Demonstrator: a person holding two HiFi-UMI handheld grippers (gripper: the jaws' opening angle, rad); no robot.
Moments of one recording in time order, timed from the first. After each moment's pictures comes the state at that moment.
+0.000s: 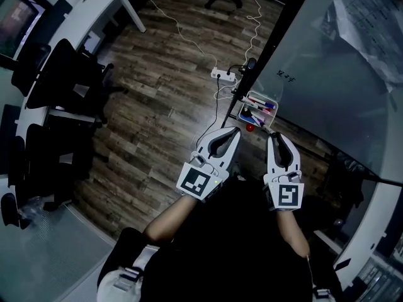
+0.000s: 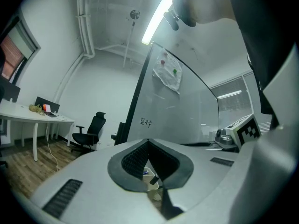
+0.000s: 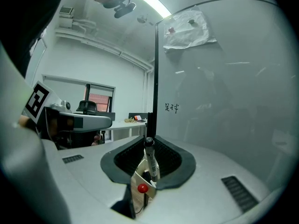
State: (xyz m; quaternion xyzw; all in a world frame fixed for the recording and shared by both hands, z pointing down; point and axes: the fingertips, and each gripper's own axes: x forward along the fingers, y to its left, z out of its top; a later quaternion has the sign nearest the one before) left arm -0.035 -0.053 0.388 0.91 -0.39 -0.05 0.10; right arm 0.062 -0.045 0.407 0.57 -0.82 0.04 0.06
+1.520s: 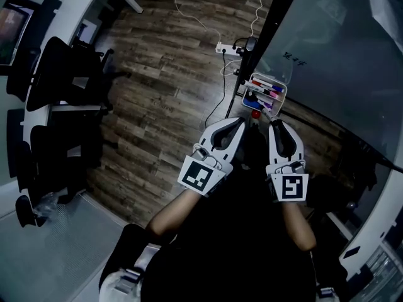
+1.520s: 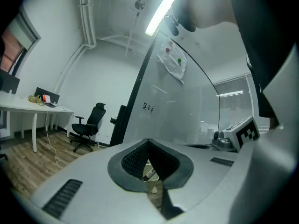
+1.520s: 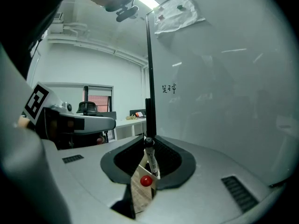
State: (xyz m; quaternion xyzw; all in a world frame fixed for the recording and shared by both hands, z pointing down) left arm -0.021 -0.063 0.429 0.91 -0.38 -0.02 0.15; right arm 0.058 -0.059 0.448 0.56 -0.82 0.09 0.05
